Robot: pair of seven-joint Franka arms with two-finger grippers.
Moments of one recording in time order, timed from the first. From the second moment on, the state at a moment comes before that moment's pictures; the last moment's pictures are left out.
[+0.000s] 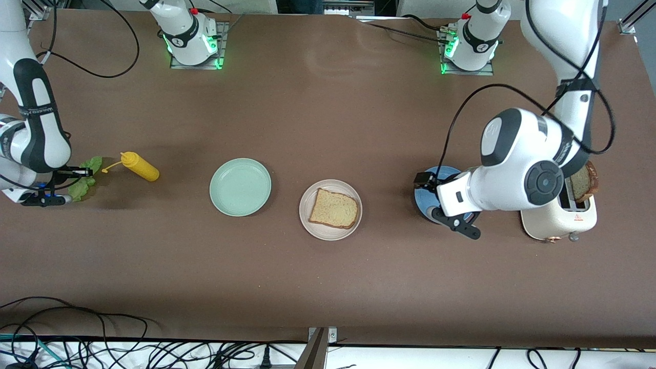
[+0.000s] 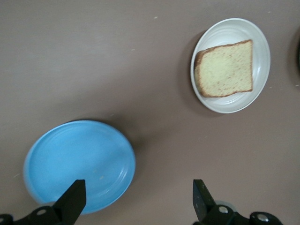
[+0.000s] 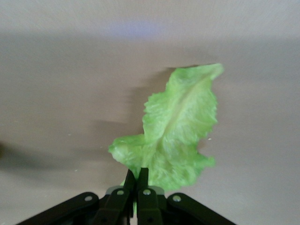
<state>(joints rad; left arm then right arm) -0.27 0.52 0.01 -1.36 -0.21 1.71 0.20 -0.28 0.60 -0.13 -1.70 -0.07 2.00 -0.40</state>
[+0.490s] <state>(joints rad) -0.20 0.37 0.01 -1.36 -0.01 1.61 0.20 -0.21 0.58 -0.12 -1.46 -0.07 1.68 -0.36</state>
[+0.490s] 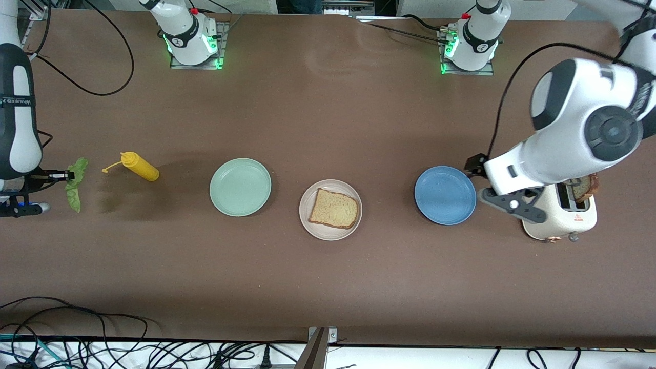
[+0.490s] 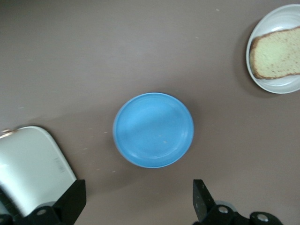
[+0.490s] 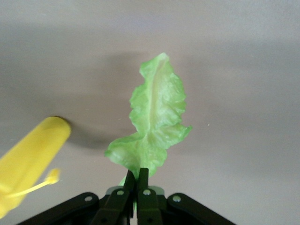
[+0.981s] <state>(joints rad) -0.09 0.25 0.01 -1.37 -0.01 1.59 0.20 -0.05 0.51 -0.12 -1.30 -0.02 1.40 -0.05</state>
